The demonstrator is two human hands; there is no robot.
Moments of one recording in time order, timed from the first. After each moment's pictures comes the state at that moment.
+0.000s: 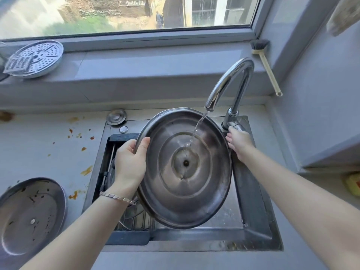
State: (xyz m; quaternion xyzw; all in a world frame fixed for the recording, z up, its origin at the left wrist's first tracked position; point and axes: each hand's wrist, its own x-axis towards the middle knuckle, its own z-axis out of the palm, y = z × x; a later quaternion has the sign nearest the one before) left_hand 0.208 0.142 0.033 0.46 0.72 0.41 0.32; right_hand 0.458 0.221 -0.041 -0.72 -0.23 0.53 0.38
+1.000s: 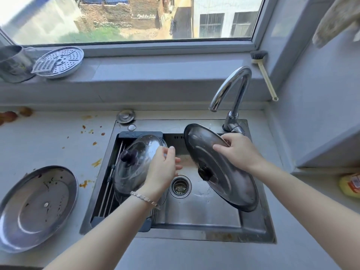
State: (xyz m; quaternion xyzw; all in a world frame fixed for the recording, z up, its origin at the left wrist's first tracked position) left_hand 0.258 0.096 0.043 0.41 0.70 0.33 0.49; right_hand 0.443 0.129 0.060 -0.64 -0.66 0.33 0.19
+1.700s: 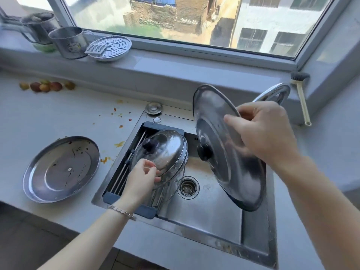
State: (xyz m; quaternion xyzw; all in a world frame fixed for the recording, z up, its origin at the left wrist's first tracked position) left_hand 0.183 0.036 0.019 0.33 0.77 0.36 0.41; right_hand 0.395 0.119 0.158 -0.54 -0.73 0.24 0.34
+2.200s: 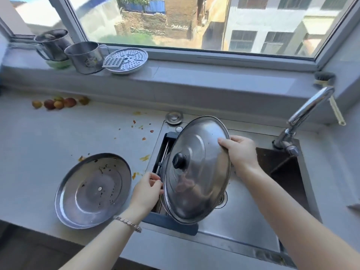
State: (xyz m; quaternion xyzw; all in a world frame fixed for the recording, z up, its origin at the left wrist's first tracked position) left_hand 0.063 0.034 0.001 0.36 0.77 0.30 0.43; right_hand 0.265 0.132 0.064 -0.62 -0.44 0.51 0.40
